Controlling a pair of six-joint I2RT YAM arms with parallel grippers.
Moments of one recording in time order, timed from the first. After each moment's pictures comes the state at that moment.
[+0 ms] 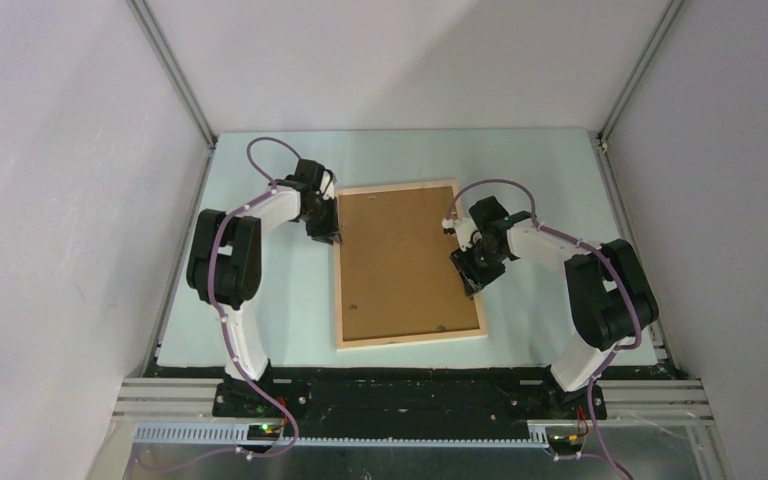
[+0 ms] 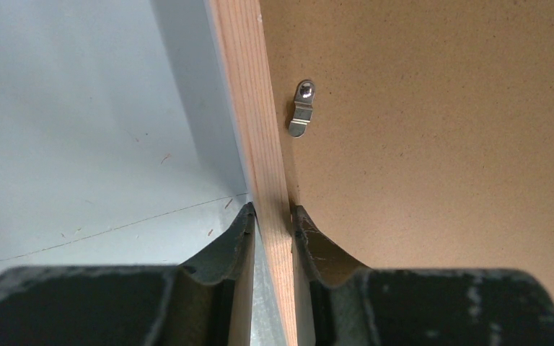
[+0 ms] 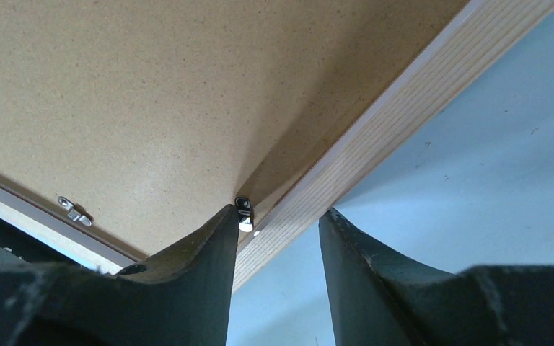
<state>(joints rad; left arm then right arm) -0.22 1.95 1.33 -0.56 0.20 -0.27 0.41 1.68 1.02 -0.66 -0.25 -0.22</state>
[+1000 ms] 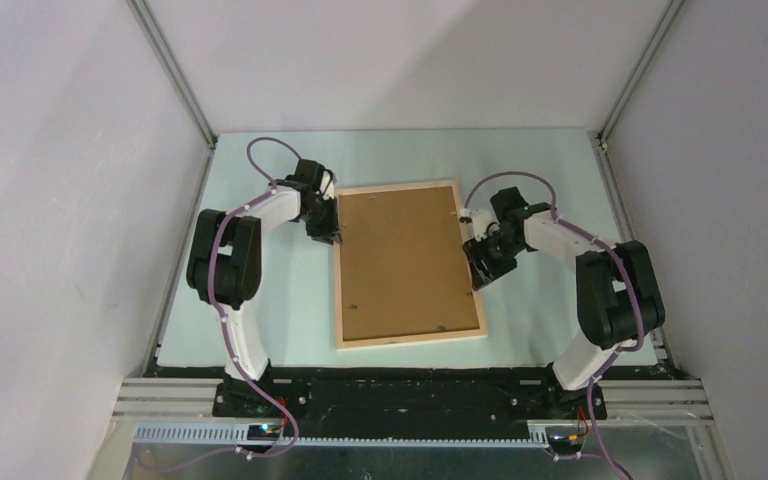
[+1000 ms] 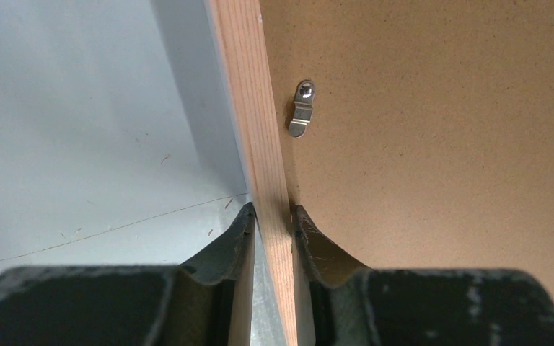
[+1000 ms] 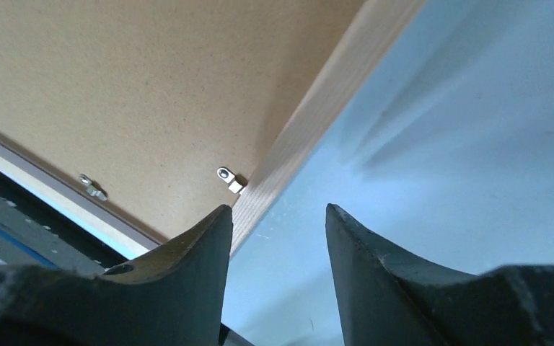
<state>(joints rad) -0.22 1.95 1.33 -0.56 0.20 -0.27 0.31 1.67 1.04 -0.72 -0.35 -0.28</state>
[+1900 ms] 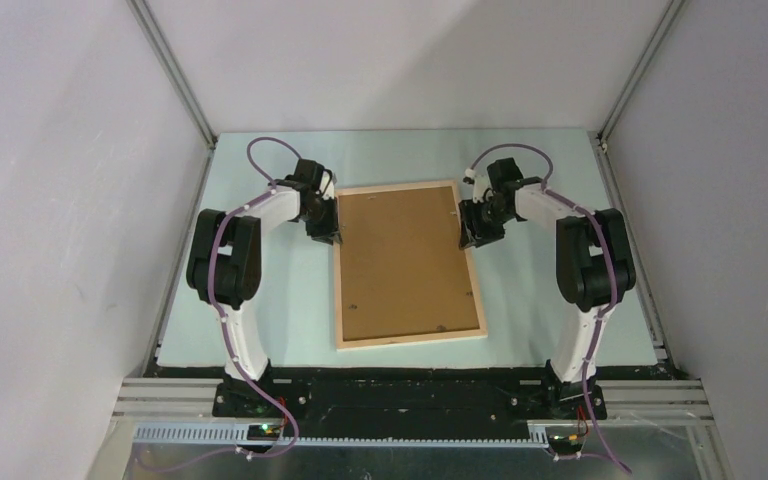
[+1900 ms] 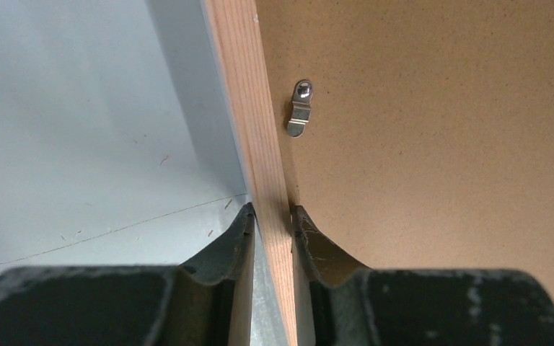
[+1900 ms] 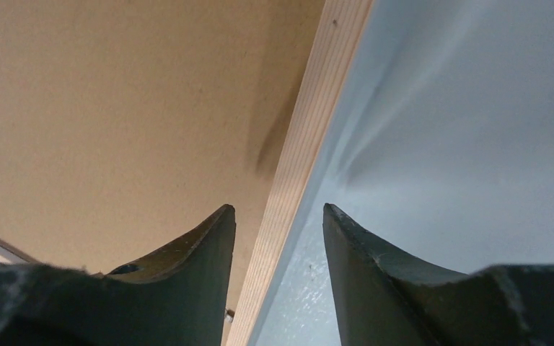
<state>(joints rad) -0.23 1.95 1.33 -0.56 0.22 -0.26 0.23 1.92 1.33 -0.60 -0.39 -0.01</state>
